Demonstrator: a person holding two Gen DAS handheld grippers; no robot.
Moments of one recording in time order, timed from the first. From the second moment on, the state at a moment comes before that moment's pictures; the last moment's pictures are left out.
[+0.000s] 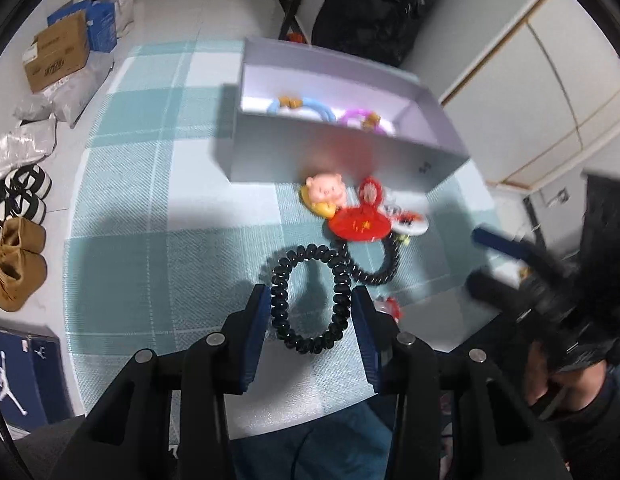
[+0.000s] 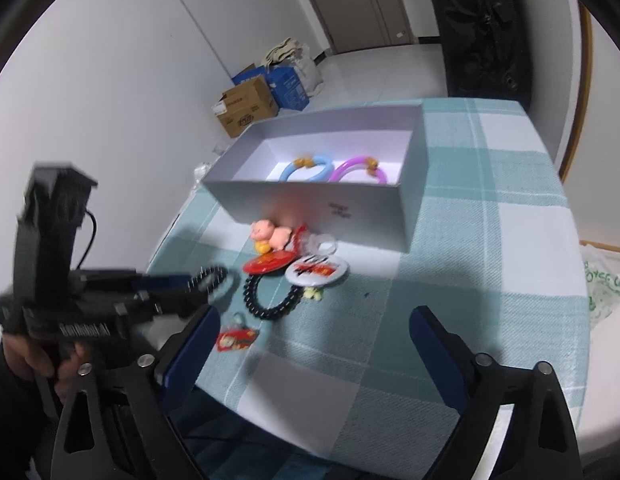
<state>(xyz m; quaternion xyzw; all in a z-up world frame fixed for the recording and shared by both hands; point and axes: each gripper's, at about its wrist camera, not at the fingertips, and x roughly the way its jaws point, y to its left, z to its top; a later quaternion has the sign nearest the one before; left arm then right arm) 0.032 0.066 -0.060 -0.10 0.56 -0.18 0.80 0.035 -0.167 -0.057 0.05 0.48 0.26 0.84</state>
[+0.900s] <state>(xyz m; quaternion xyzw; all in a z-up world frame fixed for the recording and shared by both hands) 0.030 0.091 -0.003 -0.16 0.44 -0.20 0.86 0.011 -0.088 -0.075 -0.08 0.48 0.31 0.82</state>
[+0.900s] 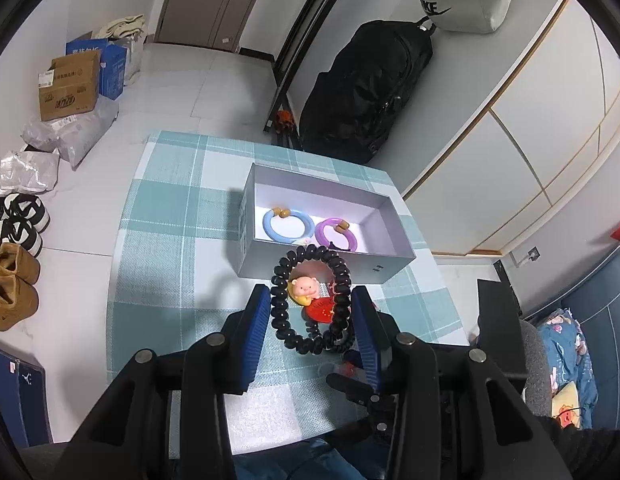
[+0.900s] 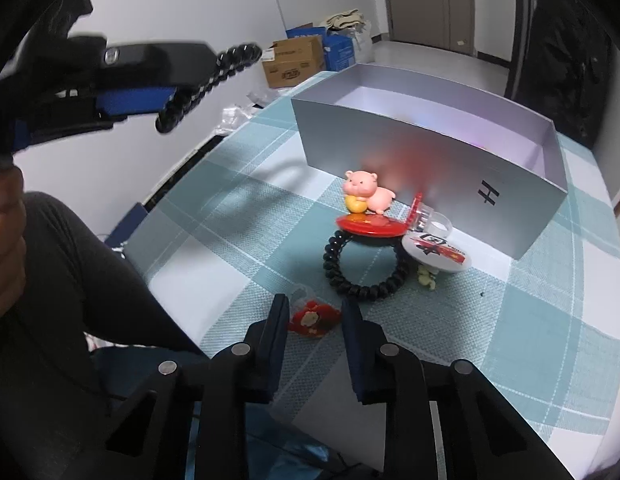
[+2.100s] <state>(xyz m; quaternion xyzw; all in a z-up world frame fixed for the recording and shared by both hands) 0.070 0.052 0.011 -0.15 0.43 -0.19 0.87 0.061 -0.154 -0.011 0.08 0.43 0.30 0.85</state>
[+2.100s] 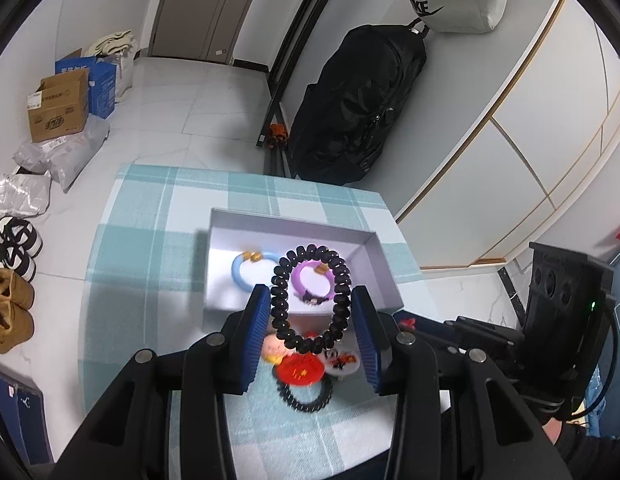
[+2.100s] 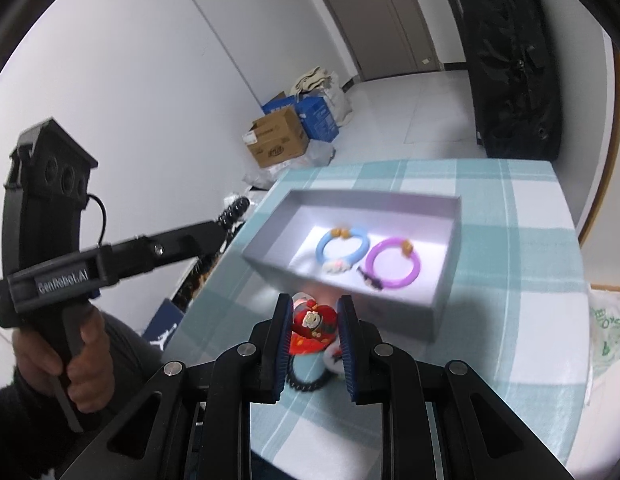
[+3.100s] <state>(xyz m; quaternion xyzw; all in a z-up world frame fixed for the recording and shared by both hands) 0.135 0.021 -0.018 -0.13 0.48 -0.18 0.85 0.154 -0.177 -0.033 0.12 0.44 0.32 0.83</state>
